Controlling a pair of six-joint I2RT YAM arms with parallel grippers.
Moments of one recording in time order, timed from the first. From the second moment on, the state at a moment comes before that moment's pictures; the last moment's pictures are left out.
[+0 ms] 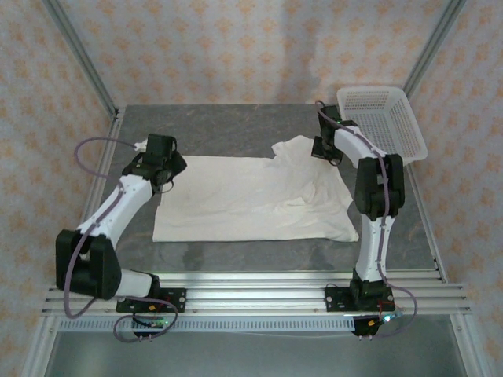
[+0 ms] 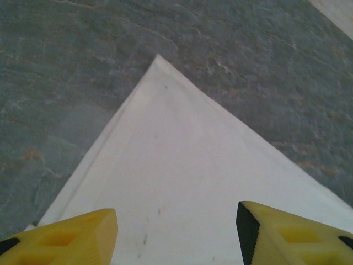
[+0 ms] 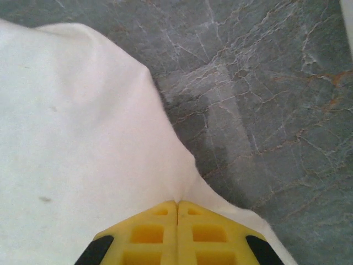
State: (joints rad) left arm -0.10 1.41 1.05 -0.53 -0.23 -0.77; right arm 0.15 2.10 1.67 -0.76 0.11 0.38
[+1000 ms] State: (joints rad) left arm 0.10 2.20 1.69 -0.64 -0.04 -0.78; right arm 0.15 1.98 1.58 -0.71 0.02 0.43
